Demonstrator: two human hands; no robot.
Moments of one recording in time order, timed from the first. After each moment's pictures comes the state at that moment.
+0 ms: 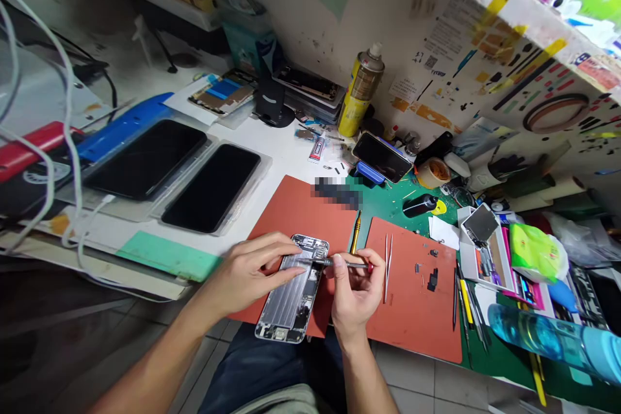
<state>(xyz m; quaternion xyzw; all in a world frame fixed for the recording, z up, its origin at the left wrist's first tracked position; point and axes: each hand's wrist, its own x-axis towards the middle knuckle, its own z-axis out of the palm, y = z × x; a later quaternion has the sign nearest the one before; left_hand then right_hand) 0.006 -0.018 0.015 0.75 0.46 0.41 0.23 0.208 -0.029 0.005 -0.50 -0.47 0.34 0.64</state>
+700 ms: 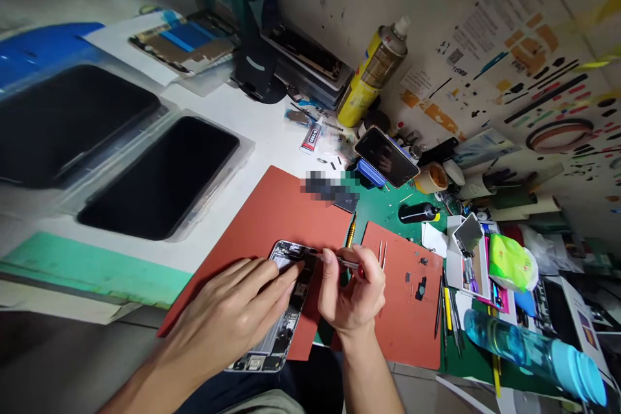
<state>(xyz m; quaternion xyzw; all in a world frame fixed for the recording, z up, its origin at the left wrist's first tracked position) 0.035 -0.039 0.008 0.81 0.50 0.32 0.02 0.218 0.013 0.026 -0.44 -0.72 -0.01 0.54</state>
